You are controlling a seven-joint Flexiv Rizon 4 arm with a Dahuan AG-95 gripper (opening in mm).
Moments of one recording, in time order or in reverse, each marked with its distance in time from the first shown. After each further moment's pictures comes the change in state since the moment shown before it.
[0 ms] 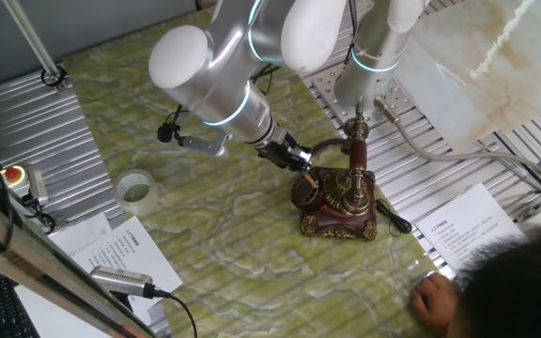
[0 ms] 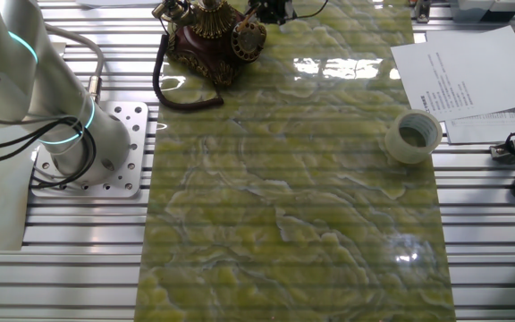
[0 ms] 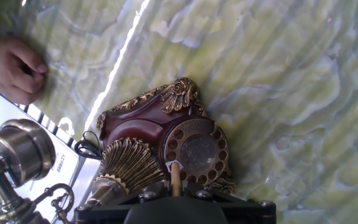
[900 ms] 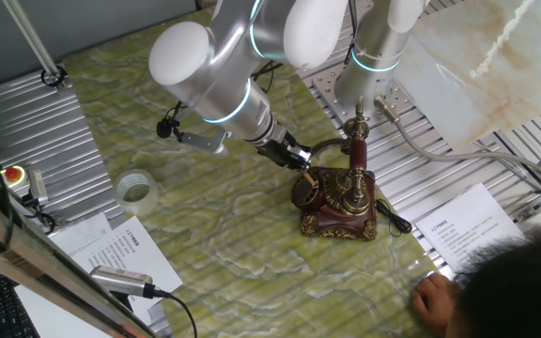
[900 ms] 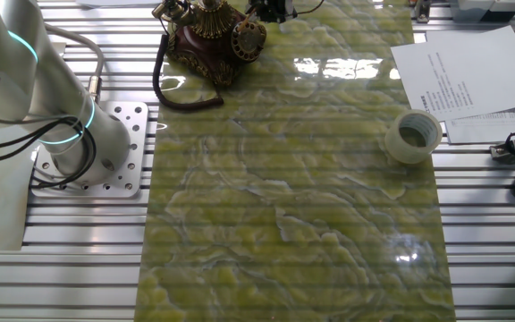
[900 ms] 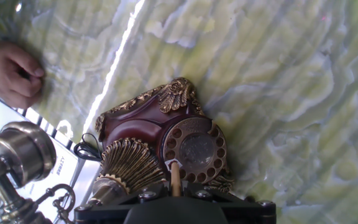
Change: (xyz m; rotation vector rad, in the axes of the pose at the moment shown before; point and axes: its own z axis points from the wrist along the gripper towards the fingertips) arm 0.002 -0.001 -0.004 0.009 -0.006 0.026
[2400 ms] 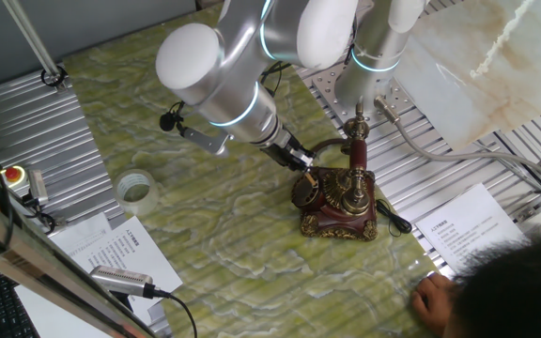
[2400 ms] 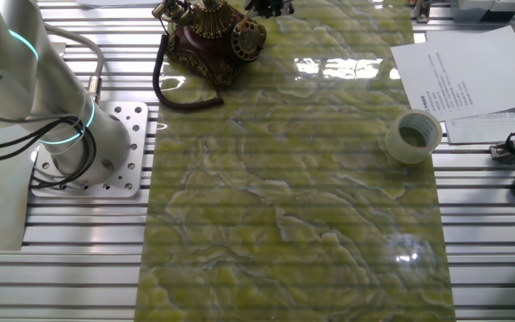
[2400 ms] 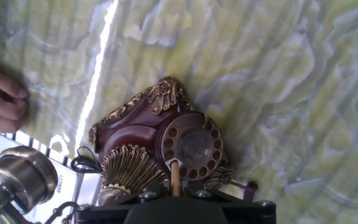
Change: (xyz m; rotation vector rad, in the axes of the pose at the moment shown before) arm 0.000 0.007 -0.004 0.043 0.008 0.146
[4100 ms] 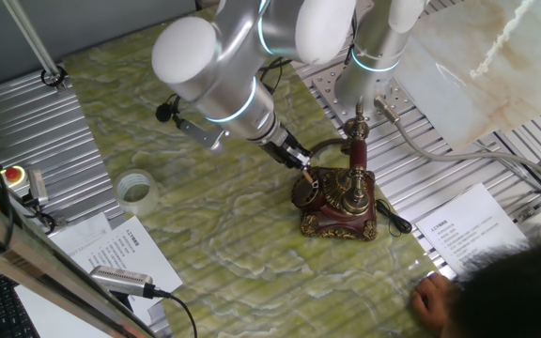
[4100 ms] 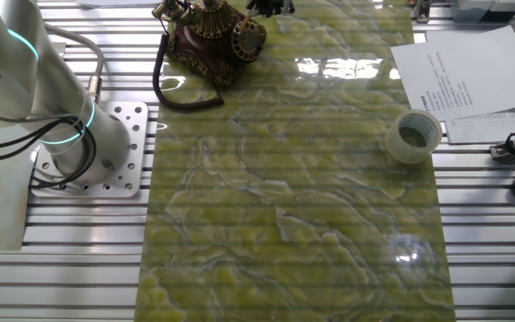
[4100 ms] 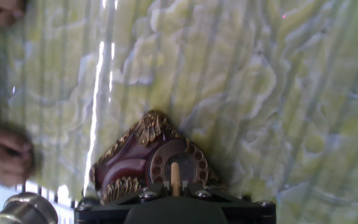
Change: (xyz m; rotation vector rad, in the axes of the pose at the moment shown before) arm 0.002 -0.003 -0.010 0.006 -0.009 0.077
